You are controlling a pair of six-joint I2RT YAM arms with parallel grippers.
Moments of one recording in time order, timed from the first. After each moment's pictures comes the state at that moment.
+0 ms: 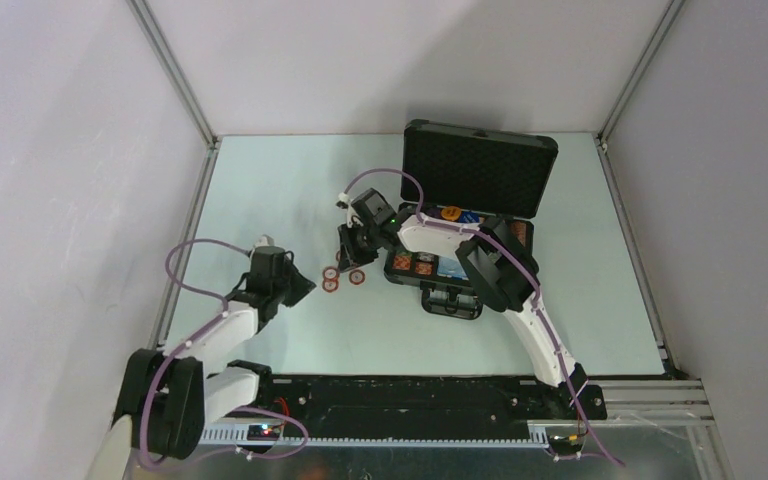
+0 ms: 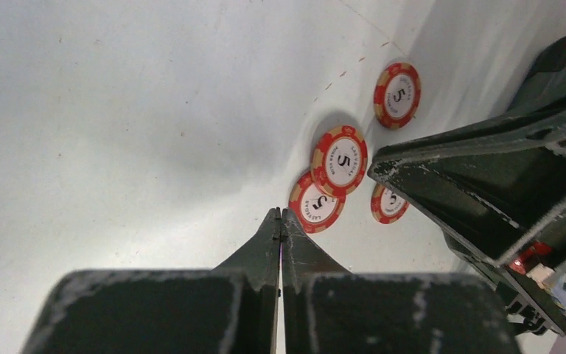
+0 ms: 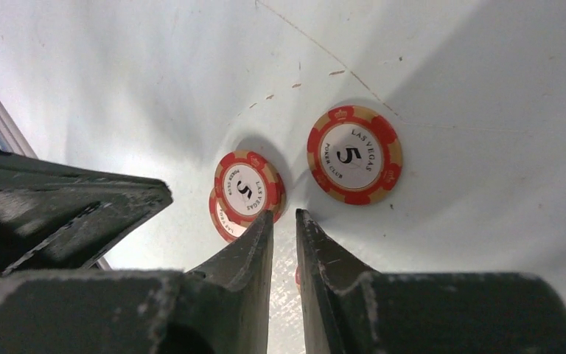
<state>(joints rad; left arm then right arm) -0.20 1.12 0.37 -0.07 0.02 -0.85 0.82 2.30 1.70 -0.25 -0.44 0.48</state>
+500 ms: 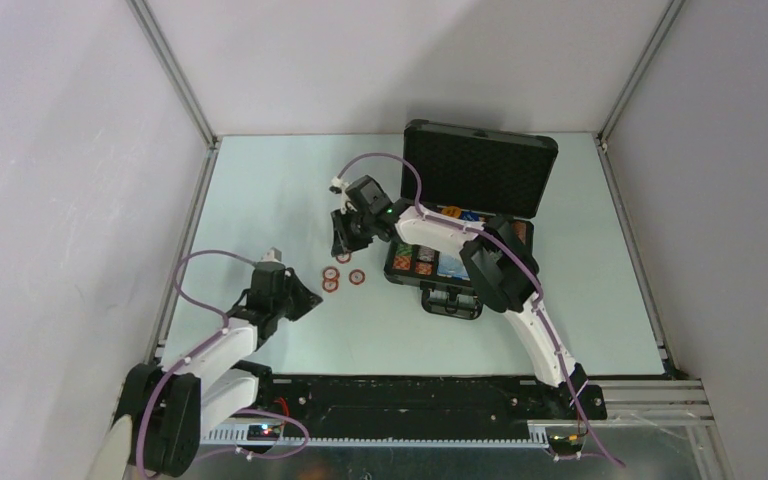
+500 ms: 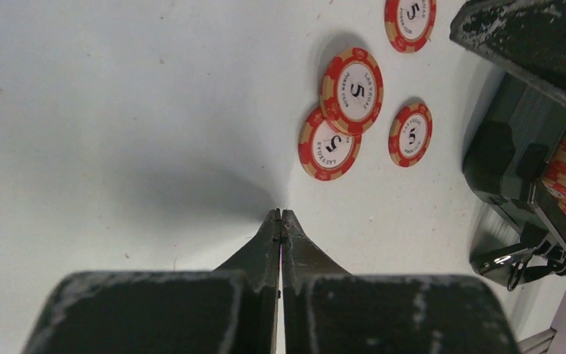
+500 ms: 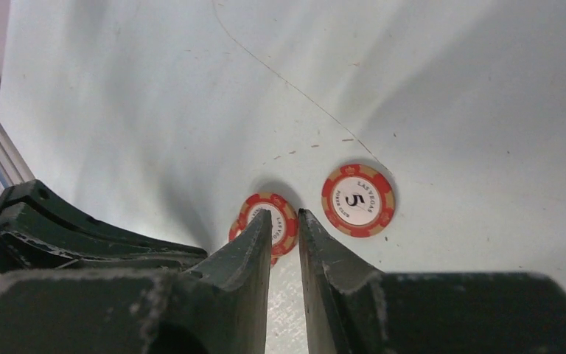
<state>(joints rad) -0.22 1.01 0.24 -0.03 0.11 -0.81 0.83 2.29 1.80 -0.29 -0.35 0.43</state>
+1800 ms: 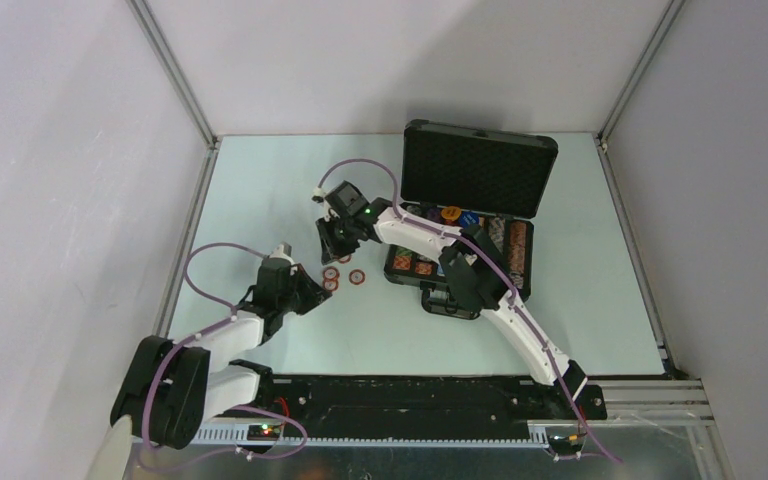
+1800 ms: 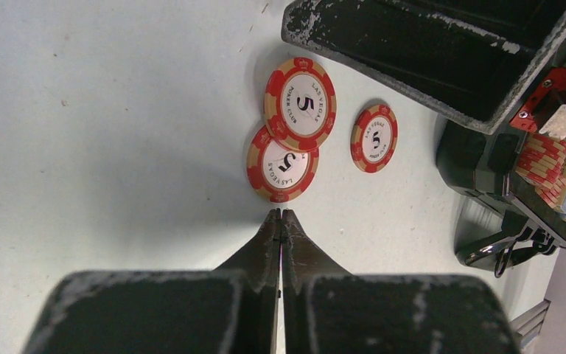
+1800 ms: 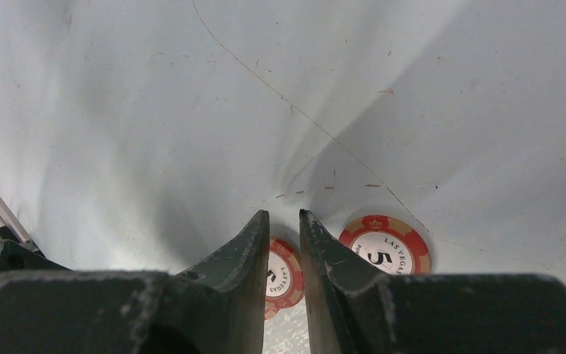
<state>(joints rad) -0.25 1.14 0.24 0.17 0.17 -0.79 0.87 2.51 2.13 -0.51 -0.32 0.39</state>
